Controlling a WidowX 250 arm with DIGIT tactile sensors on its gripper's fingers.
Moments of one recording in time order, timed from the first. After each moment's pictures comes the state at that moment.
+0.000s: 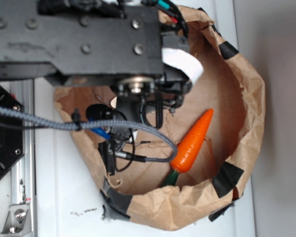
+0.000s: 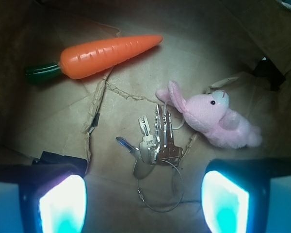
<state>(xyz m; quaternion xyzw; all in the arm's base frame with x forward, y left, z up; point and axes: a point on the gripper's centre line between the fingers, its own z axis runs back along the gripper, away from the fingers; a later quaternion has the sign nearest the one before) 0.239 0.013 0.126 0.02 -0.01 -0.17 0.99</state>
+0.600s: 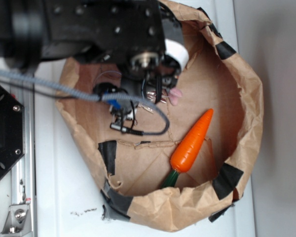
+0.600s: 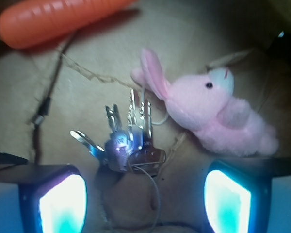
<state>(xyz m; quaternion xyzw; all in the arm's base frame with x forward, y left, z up) 0.242 0.049 0.076 0.03 0.00 -0.18 0.98</state>
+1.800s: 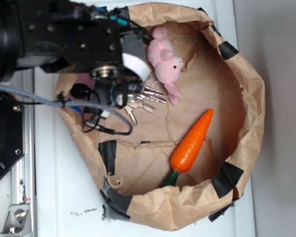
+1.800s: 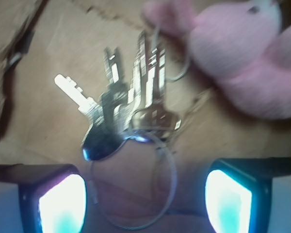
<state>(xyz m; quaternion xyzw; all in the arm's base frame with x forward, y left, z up) 0.210 0.049 0.046 0.05 0.00 -0.22 0.97</state>
